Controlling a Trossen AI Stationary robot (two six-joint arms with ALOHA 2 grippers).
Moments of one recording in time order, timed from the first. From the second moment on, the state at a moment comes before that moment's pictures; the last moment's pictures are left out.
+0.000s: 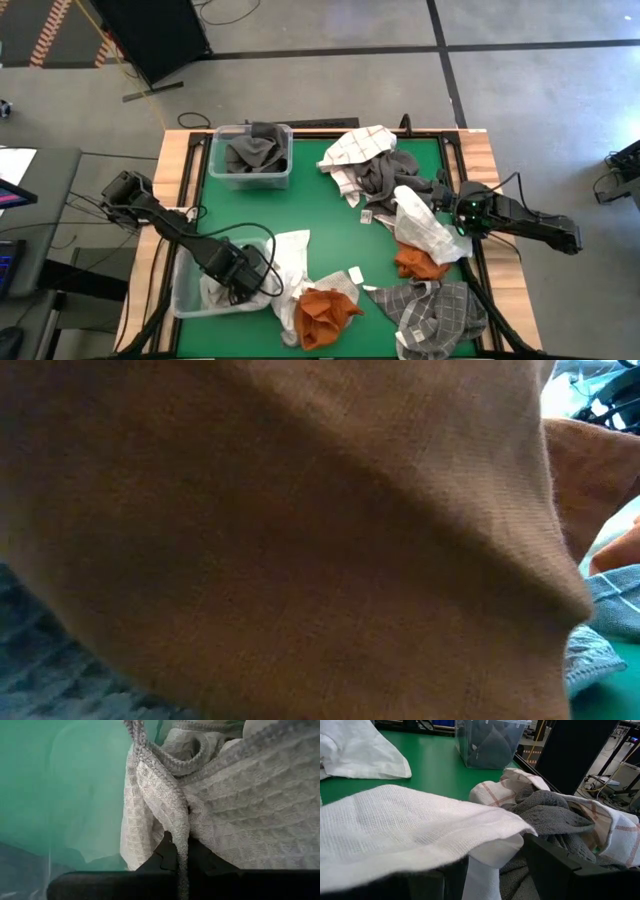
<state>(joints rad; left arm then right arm) -0.60 1.57 1.11 -1.13 0.08 -1.05 -0.24 0.01 0.12 -0.41 0.13 -0.17</state>
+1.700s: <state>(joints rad) -0.66 1.69 1.55 -1.05 -0.09 -0.96 -0.24 0.01 0.12 -0.41 0.13 -0.16</state>
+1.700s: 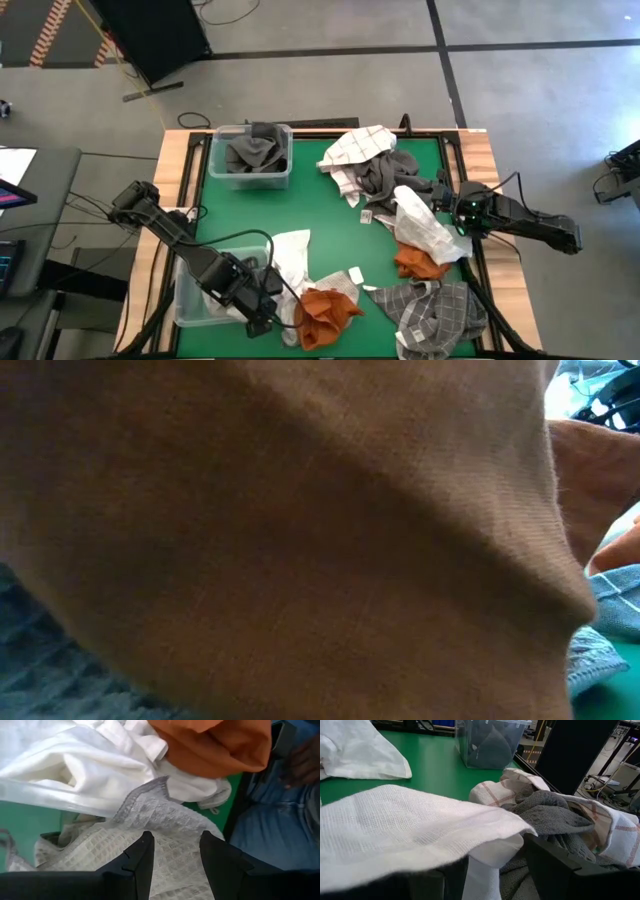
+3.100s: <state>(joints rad) -0.65 1.69 1.57 -1.46 -0.03 -1.04 -0.24 0.01 0.12 -0.41 0.13 -0.17</state>
